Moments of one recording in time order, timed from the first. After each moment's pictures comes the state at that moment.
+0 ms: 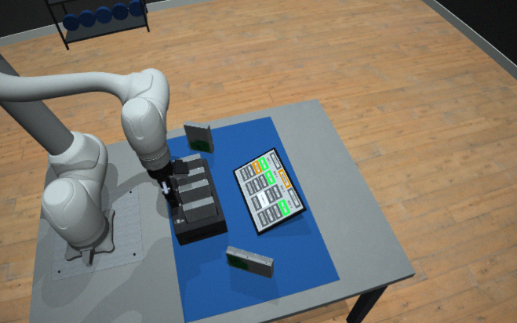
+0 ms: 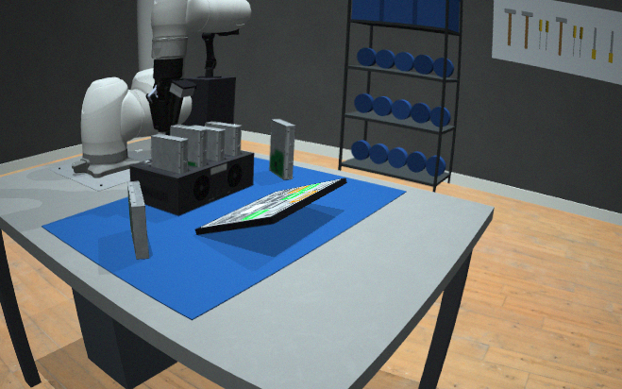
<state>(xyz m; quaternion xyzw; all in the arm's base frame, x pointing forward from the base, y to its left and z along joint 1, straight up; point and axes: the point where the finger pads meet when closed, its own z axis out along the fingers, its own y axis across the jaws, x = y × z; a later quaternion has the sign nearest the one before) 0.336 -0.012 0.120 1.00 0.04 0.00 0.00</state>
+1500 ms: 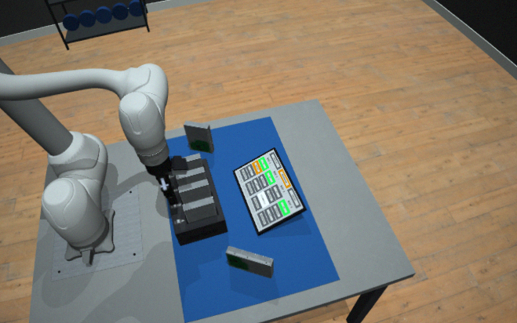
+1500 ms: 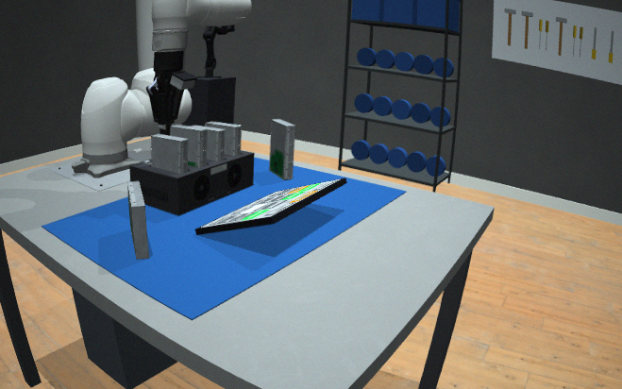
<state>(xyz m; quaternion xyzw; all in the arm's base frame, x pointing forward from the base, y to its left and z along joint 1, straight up) 0.337 -0.012 0.139 1.00 0.04 0.00 0.00</state>
